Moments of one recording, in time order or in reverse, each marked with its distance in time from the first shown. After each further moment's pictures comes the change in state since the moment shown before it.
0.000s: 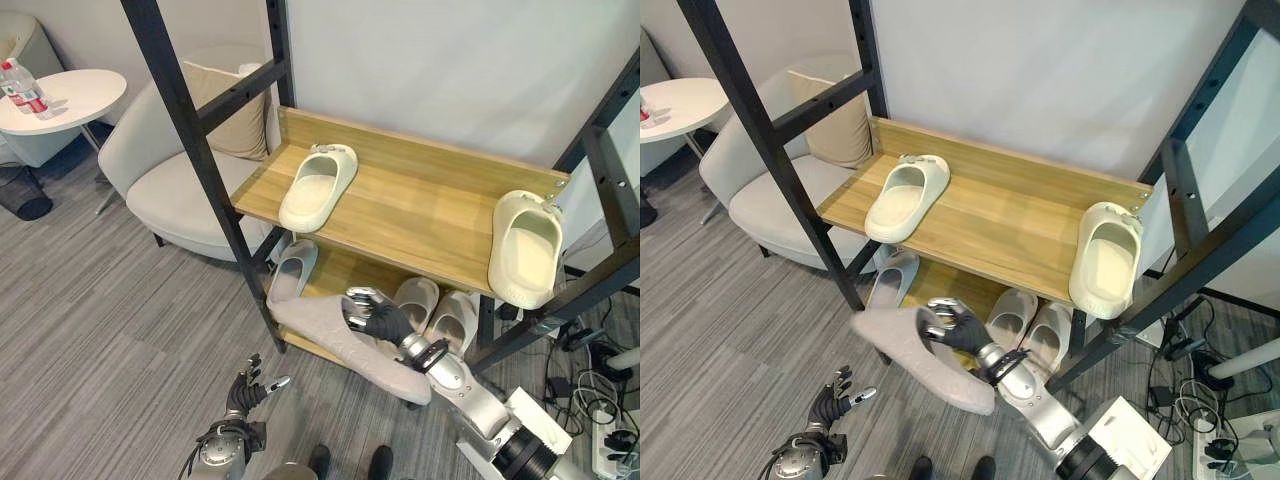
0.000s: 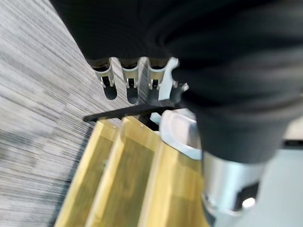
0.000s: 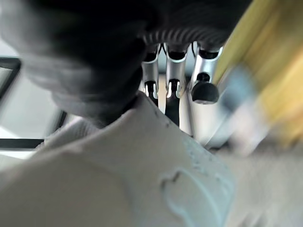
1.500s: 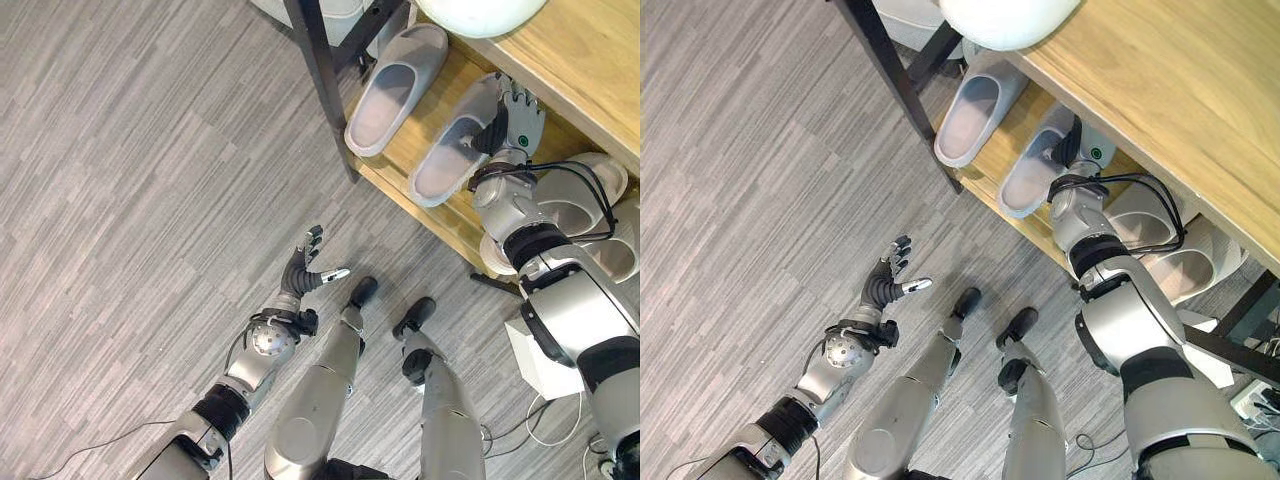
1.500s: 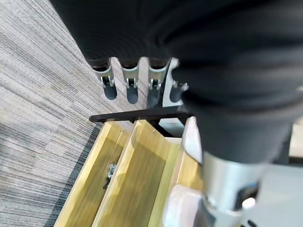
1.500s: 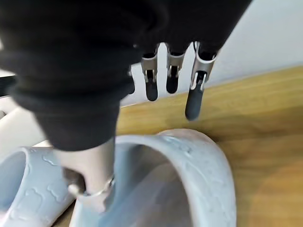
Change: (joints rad) left arm -0.466 0.070 -0.283 -0.199 -0.061 -0.118 0.088; right arm -1.065 -0.050 -0.003 0.981 -0.271 0.262 -0.570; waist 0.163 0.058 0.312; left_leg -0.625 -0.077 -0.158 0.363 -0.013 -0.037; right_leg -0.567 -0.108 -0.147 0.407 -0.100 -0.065
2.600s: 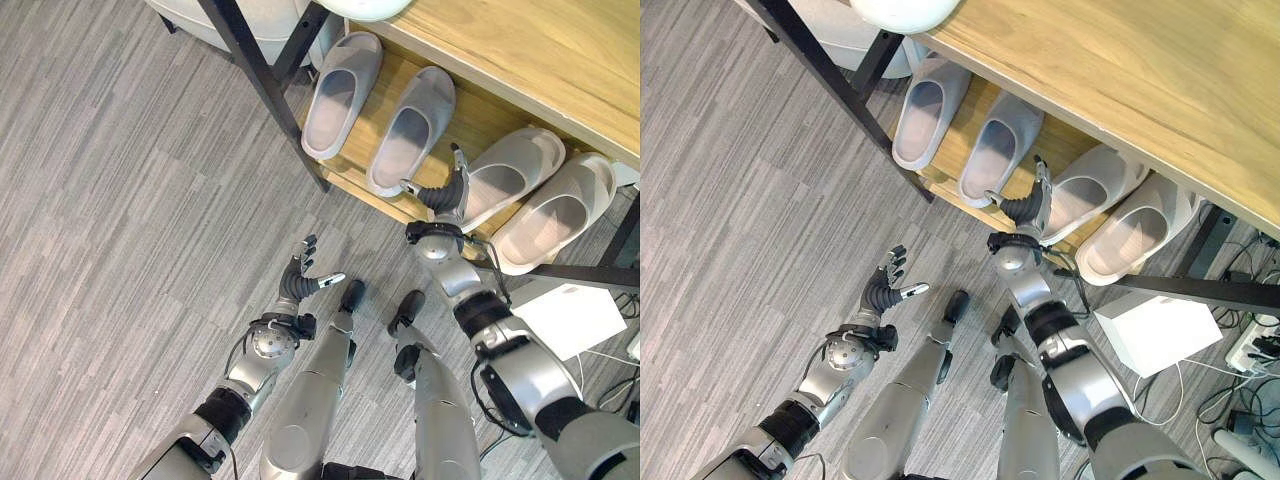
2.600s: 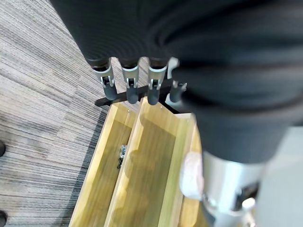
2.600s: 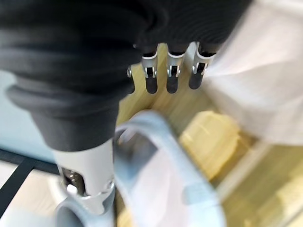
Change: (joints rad) left arm 0.017 -0.017 0.013 0.041 0.002 0.044 0.017; right arm 0.314 0.203 -0.202 -0.373 0.330 -0.153 -0.036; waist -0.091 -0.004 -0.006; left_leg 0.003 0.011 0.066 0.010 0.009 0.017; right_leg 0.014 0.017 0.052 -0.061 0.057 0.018
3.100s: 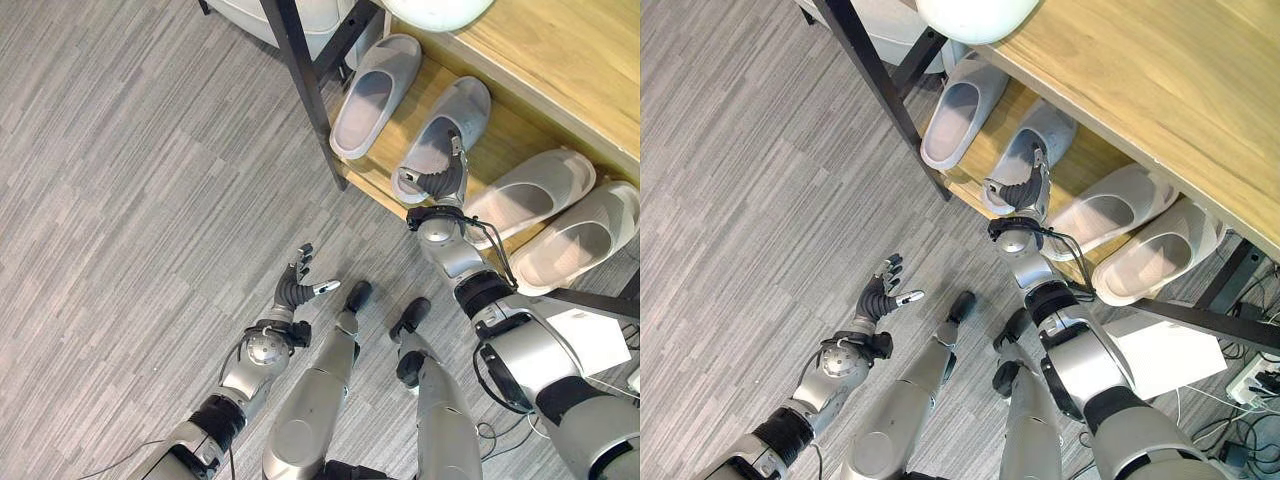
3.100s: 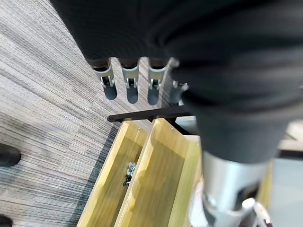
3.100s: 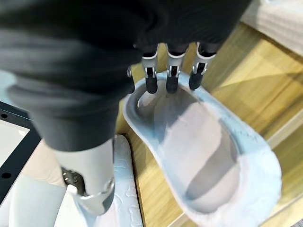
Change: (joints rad) left arm 0.025 0.016 -0.006 0.001 -0.021 0.000 -0.010; right arm -0.059 0.014 0.000 0.088 0.069 -0.002 0.029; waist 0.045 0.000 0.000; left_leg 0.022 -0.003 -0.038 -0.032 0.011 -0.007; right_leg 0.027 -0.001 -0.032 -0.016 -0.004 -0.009
